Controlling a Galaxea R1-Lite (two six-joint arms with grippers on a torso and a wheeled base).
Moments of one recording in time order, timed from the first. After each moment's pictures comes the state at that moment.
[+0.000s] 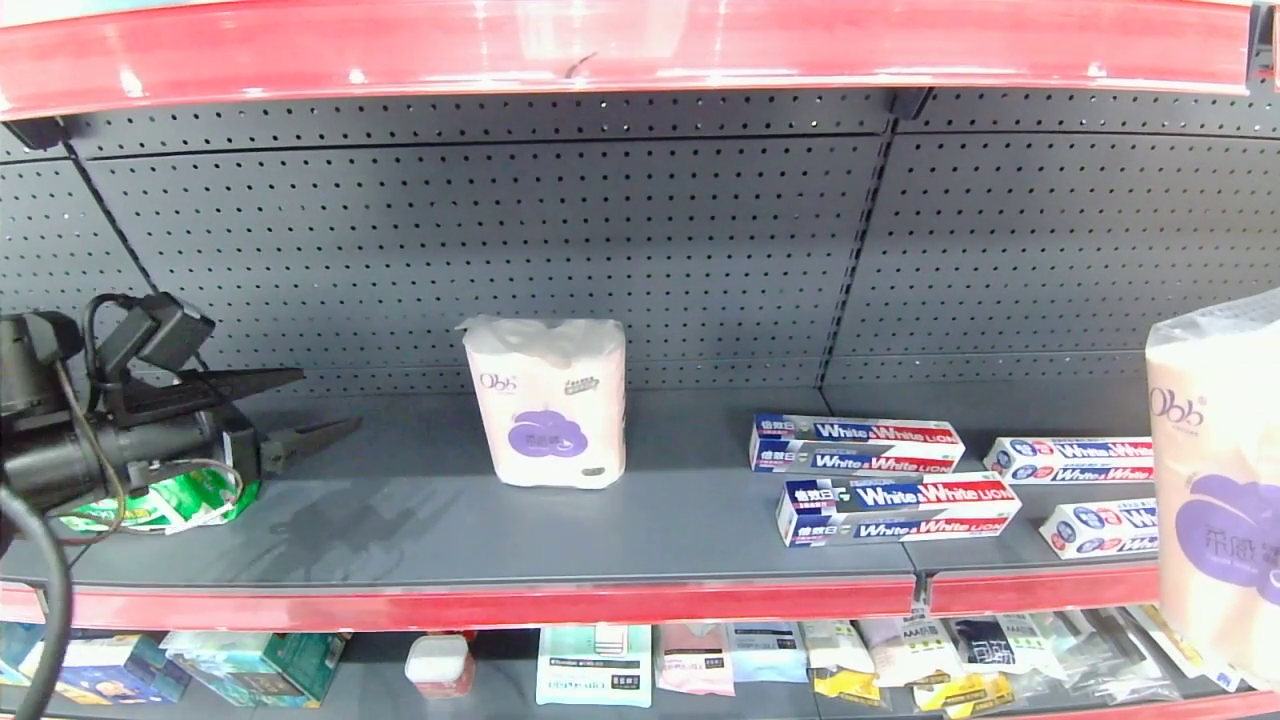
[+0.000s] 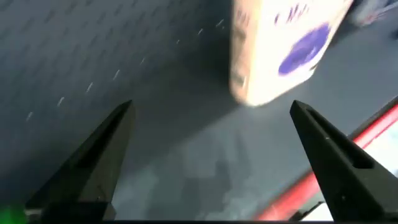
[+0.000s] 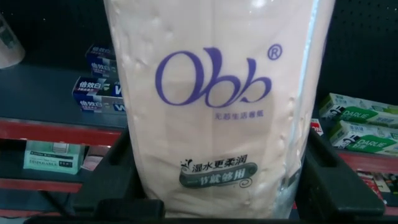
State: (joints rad) left arm 0.25 1.71 -0.67 -0.68 -0.83 0.38; right arm -0.05 0.68 -0.49 -0.02 0.03 -0.19
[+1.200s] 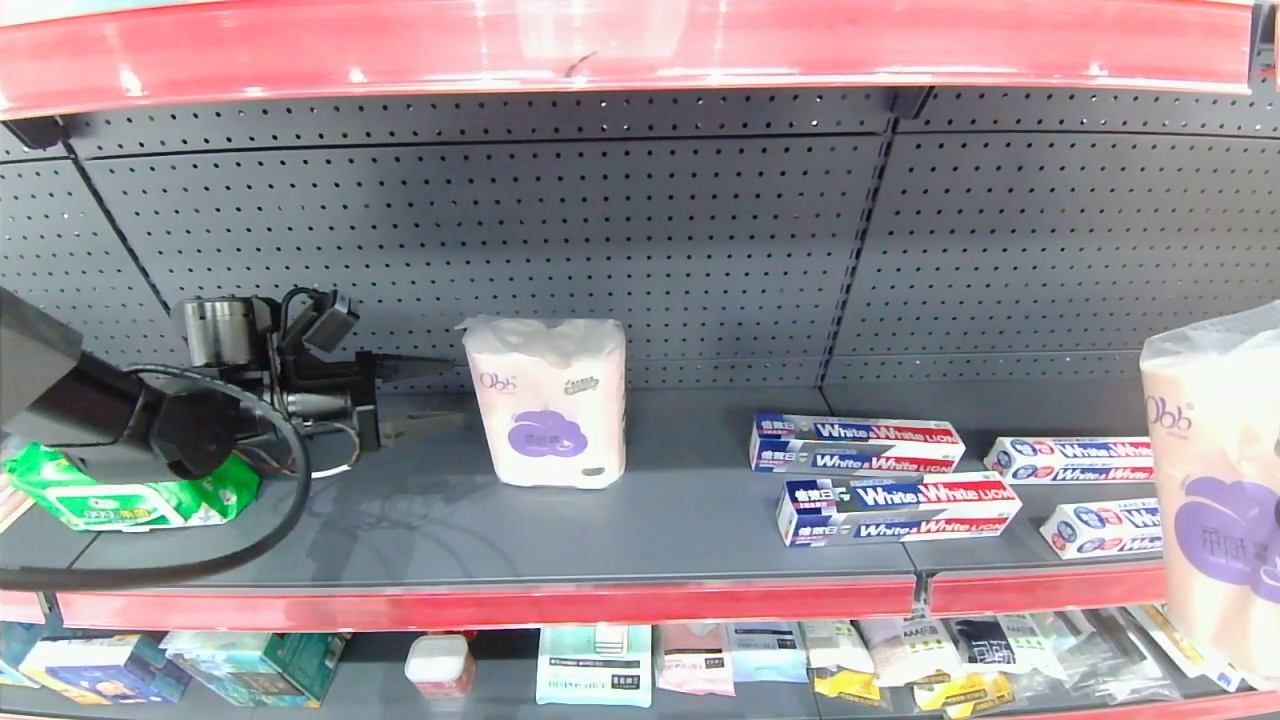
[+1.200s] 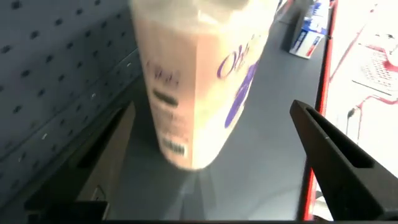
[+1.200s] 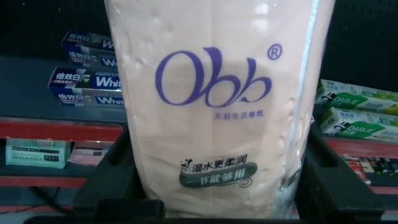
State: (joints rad) left arm 0.09 2.10 -1.05 -0.64 -1.17 0.39; right arm -0.06 0.74 -0.50 -0.02 -0.03 -0.21
